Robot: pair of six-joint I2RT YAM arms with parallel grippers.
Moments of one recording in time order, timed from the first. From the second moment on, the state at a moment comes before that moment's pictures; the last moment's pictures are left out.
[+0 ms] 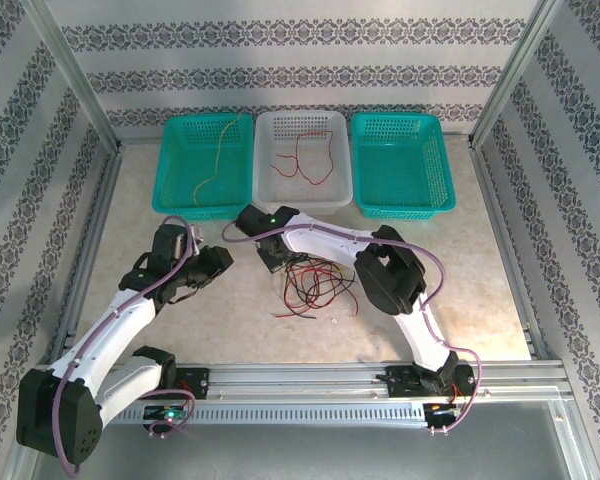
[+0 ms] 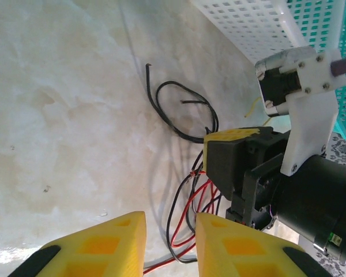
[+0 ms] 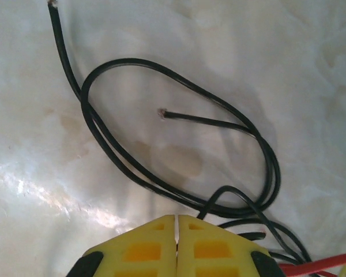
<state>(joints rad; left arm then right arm) -0.22 0.96 0.59 -0.39 0.40 -0.87 0.91 2.14 1.72 -0.97 0.25 0.36</state>
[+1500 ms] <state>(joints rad) -0.54 1.38 0.87 0.61 0.61 -0.68 0.66 1.32 1.60 -0.68 -0.12 0.62</state>
